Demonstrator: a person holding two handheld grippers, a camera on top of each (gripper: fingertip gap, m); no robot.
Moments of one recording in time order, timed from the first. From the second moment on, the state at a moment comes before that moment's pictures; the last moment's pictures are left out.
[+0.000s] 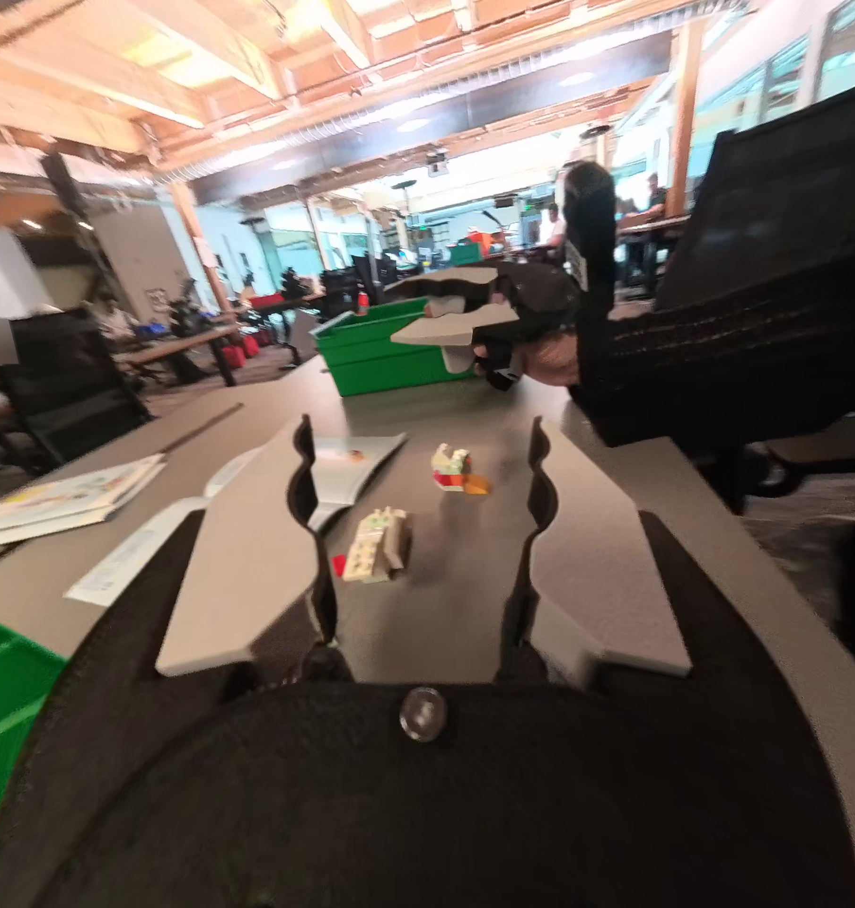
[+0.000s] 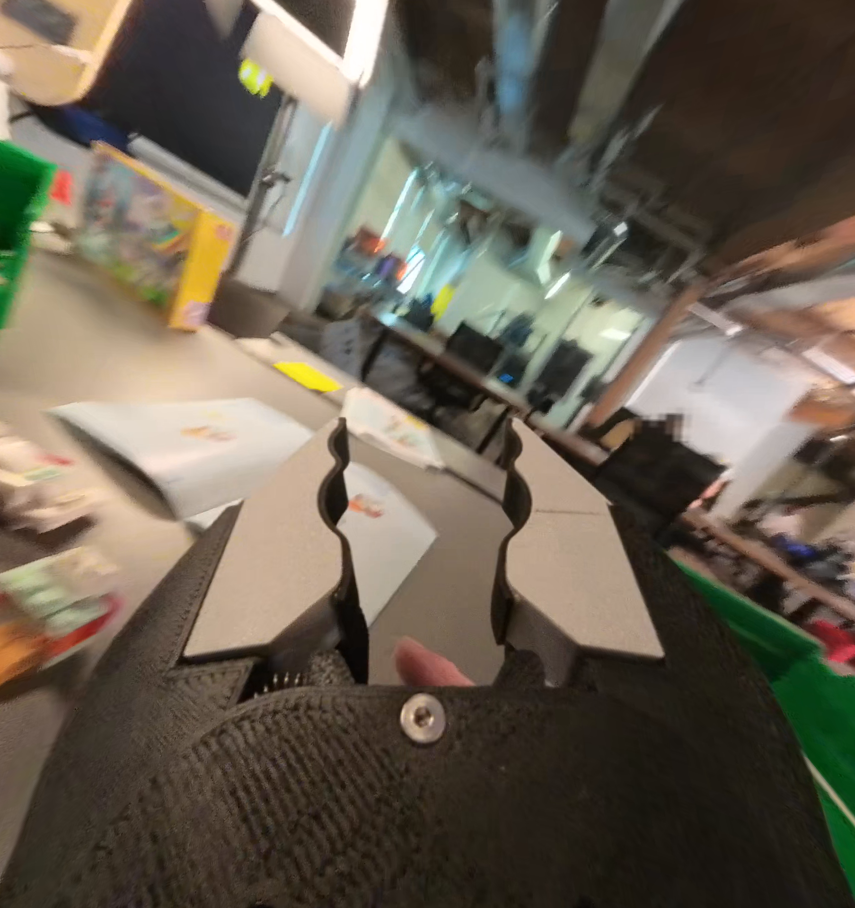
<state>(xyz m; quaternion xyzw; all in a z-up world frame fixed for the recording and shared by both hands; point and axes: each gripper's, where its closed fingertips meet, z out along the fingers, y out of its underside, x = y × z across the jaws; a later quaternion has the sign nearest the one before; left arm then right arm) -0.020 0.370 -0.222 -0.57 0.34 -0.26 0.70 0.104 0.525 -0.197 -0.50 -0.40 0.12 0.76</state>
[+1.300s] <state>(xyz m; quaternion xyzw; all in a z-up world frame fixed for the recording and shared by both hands) -0.027 0.484 -0.156 -0.40 0.30 0.26 0.82 0.037 0.719 -0.224 -0.42 -0.48 0.04 0.77</state>
